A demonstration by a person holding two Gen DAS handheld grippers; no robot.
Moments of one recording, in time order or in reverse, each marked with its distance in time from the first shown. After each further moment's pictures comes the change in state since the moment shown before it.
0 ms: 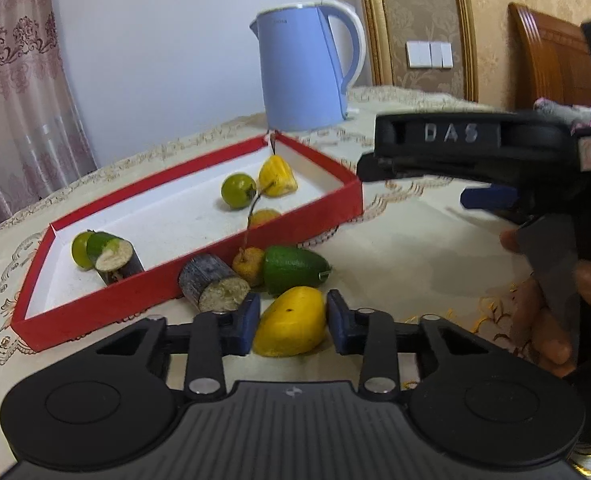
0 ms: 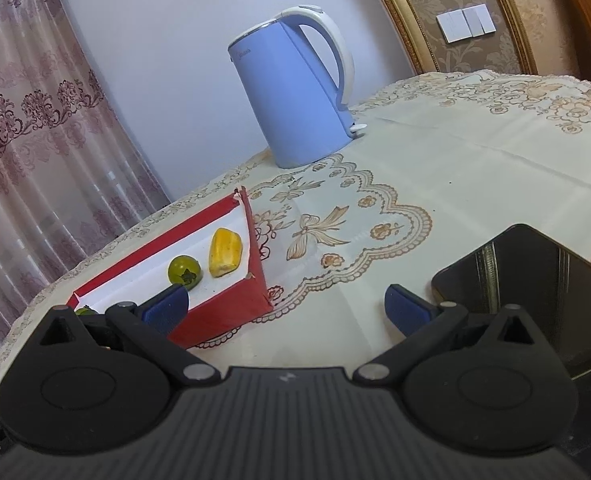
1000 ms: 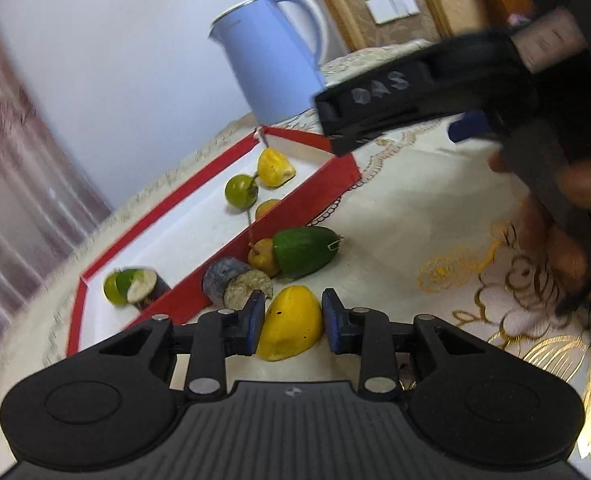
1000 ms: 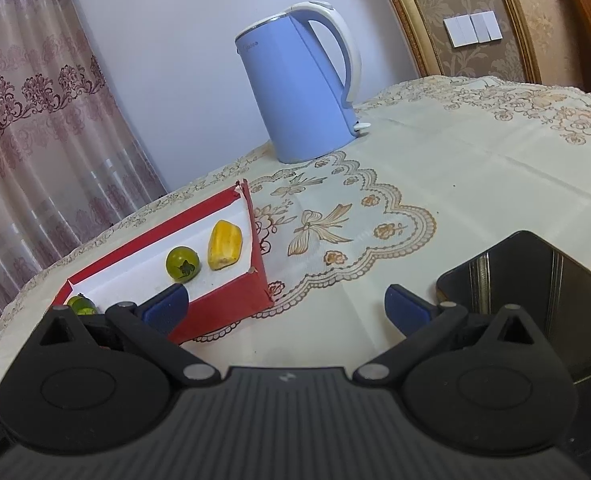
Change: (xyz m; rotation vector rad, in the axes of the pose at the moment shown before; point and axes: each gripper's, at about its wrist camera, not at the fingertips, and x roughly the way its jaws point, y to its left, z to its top) left arm -0.003 -0.015 -0.005 0.269 0.050 0.095; right arm 0.002 0.009 -0.001 -0.054 0.010 -0.017
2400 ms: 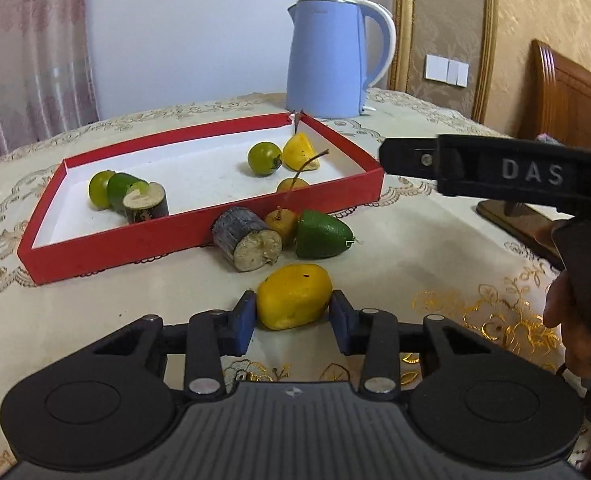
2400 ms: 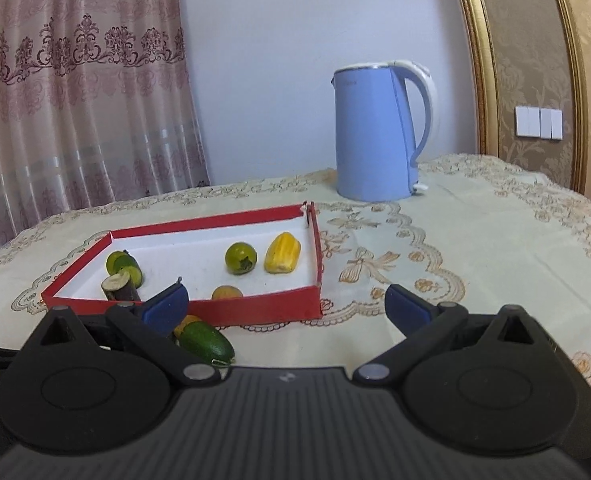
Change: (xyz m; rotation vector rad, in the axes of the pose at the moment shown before) left arm -0.003 0.046 -0.026 -0.438 -0.002 -0.178; right arm -0.044 0.047 -0.003 -0.340 -0.079 0.070
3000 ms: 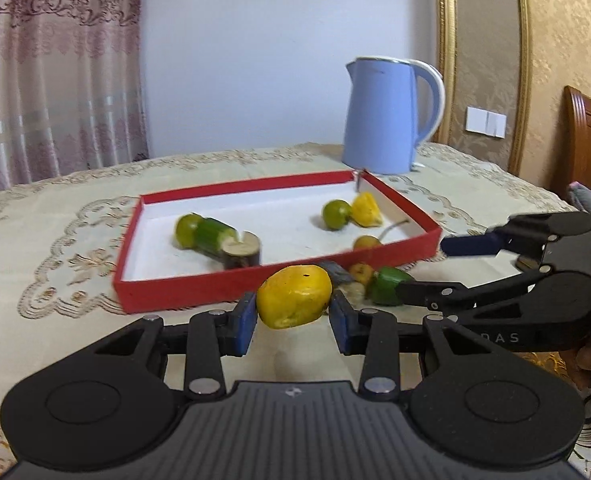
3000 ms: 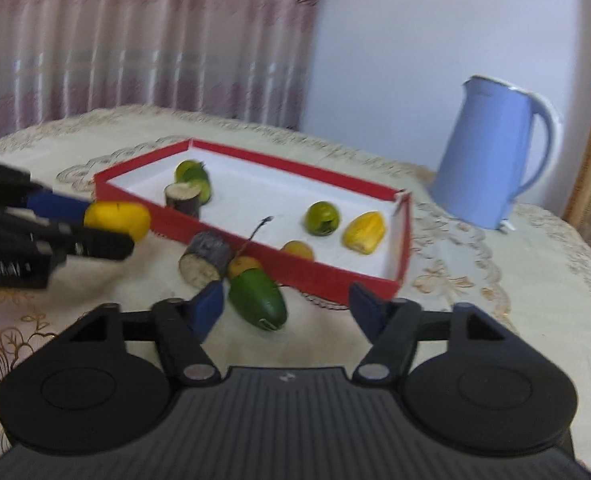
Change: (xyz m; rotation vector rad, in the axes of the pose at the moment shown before) left arm -0.040 0.038 0.008 -0.052 -0.141 0.122; right arm 0.031 0.039 -0.007 -0.385 0.166 0.223
